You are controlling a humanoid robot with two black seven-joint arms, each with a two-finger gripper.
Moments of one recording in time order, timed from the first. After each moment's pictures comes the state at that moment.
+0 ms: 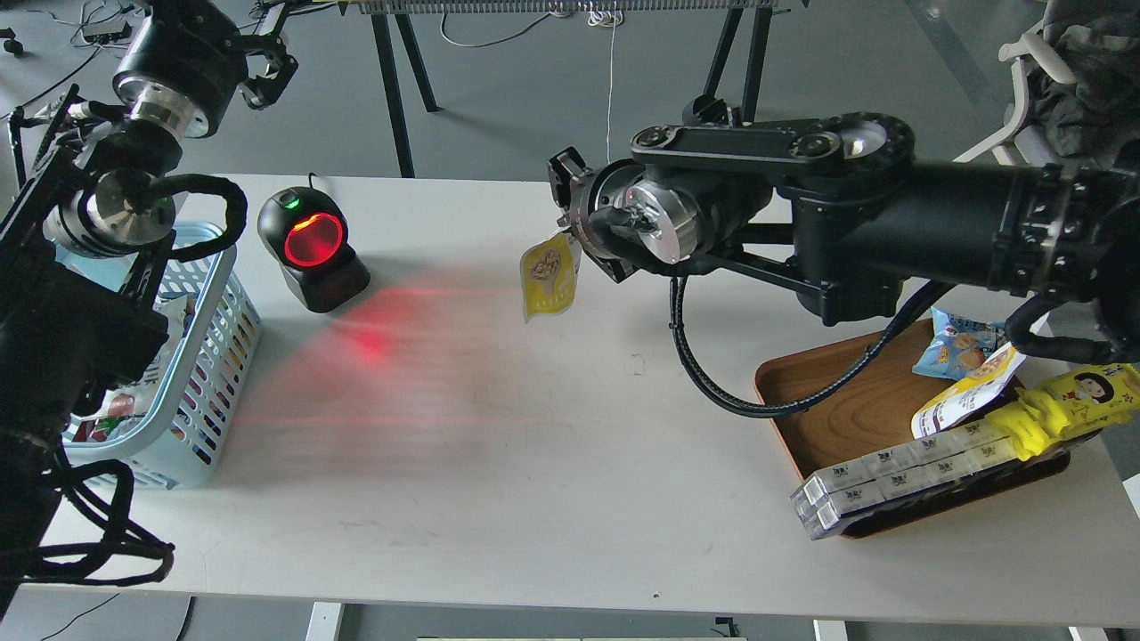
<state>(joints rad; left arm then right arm) -0.80 0.30 -1.27 -0.83 0.35 -0.22 -0.05 1.55 -0.01 -0.19 1.06 0.26 -0.43 -0.49</state>
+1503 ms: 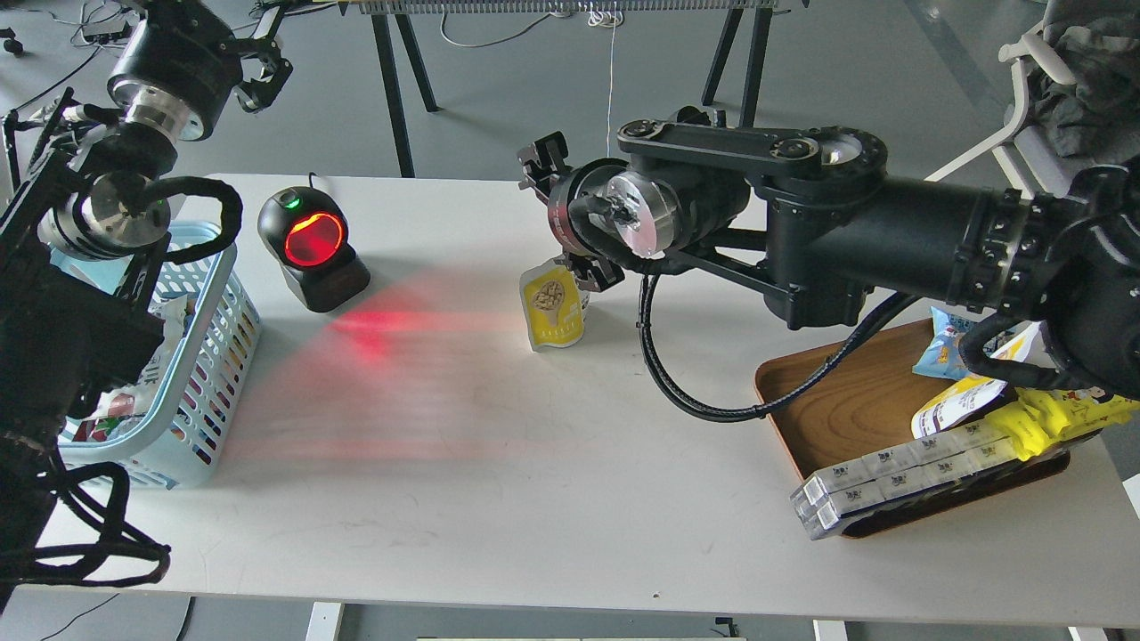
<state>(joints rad) -0.79 0.31 -1.27 -0.83 0.35 -0.22 -0.05 1.55 0.00 -0.07 1.03 0.26 -0.42 -0.49</state>
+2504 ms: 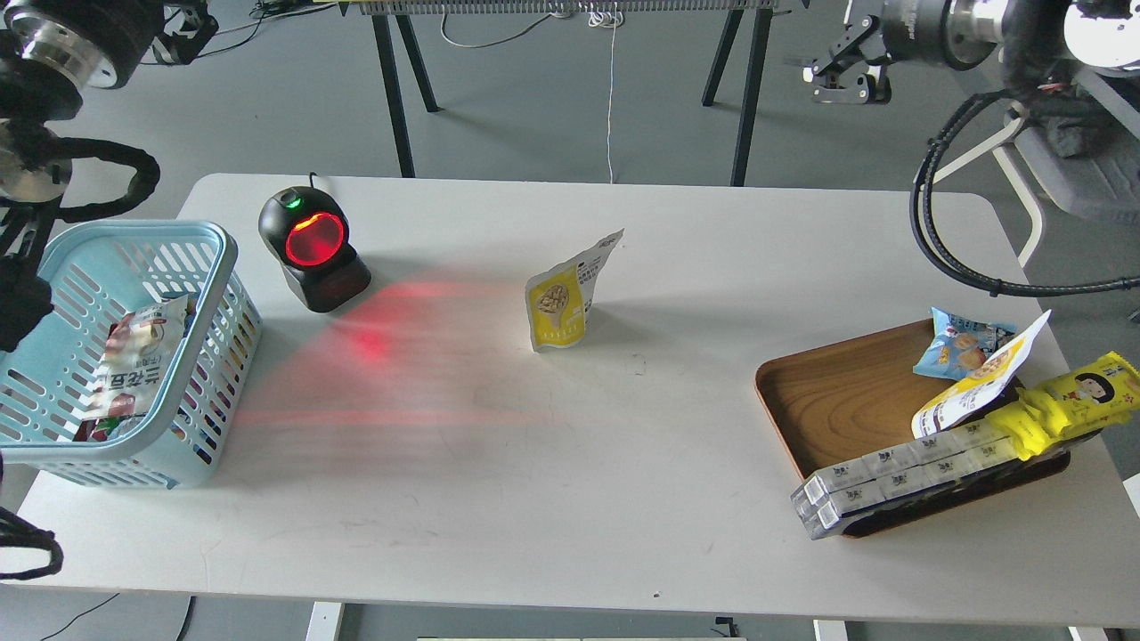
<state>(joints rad) -0.91 0.59 -1.01 -0.90 0.37 -0.23 -0.03 1.27 -0.63 0.50 0.96 0.25 0.06 -0.49</state>
